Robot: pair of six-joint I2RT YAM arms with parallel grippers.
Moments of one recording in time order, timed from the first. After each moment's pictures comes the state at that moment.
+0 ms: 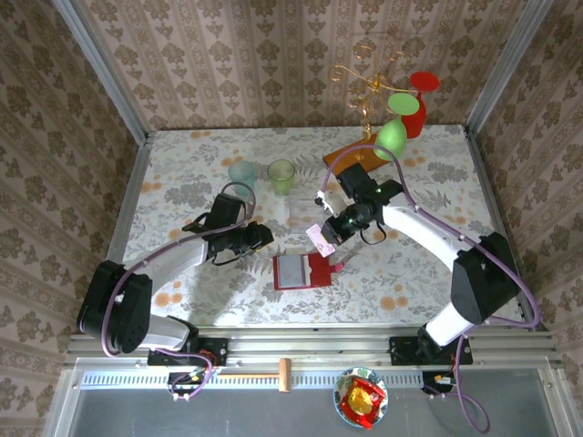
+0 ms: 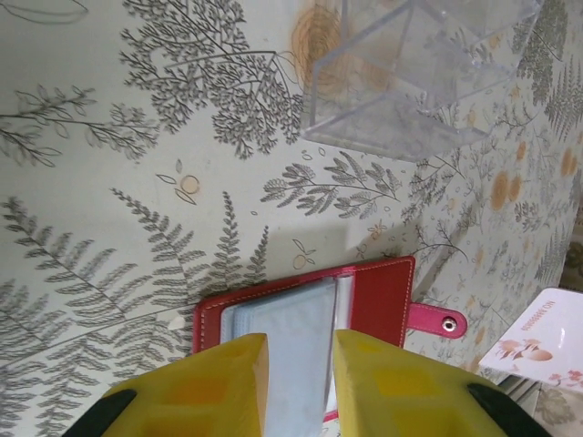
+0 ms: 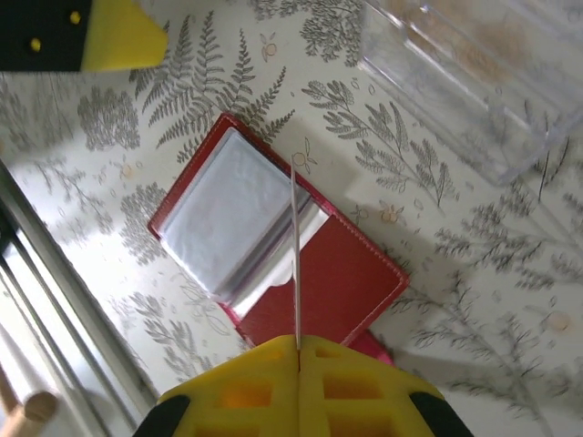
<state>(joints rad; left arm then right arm) -0.48 1.38 0.73 -0.27 0.45 -0.81 0.51 1.60 1.25 -0.84 -0.41 -0.13</state>
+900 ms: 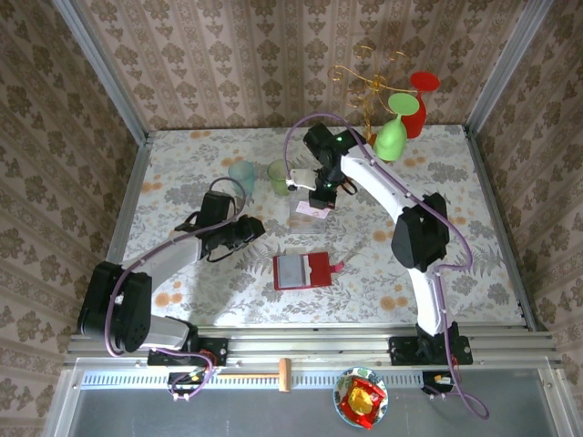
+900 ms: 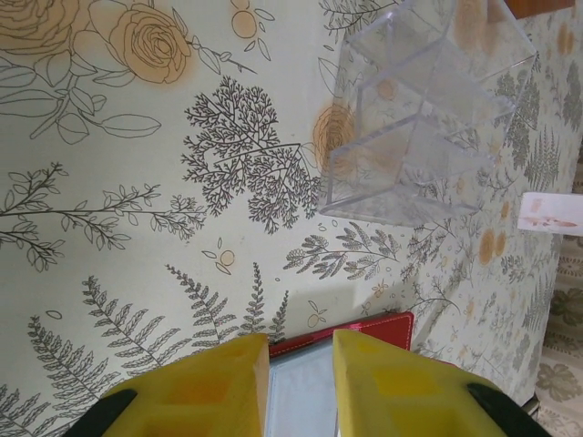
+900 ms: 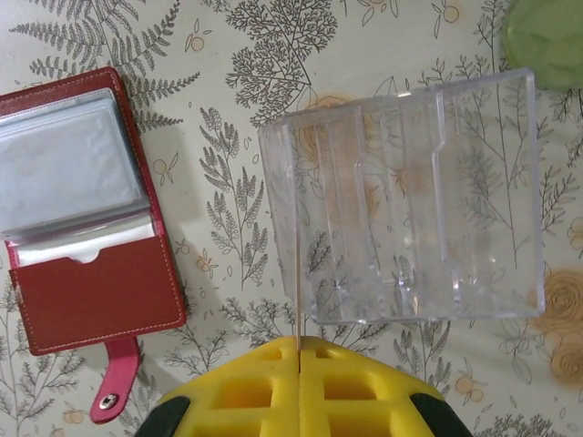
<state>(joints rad) -0.40 1.38 0.71 -0.19 0.44 -0.81 0.52 2.15 2.08 -1.32 -0.21 -0.84</state>
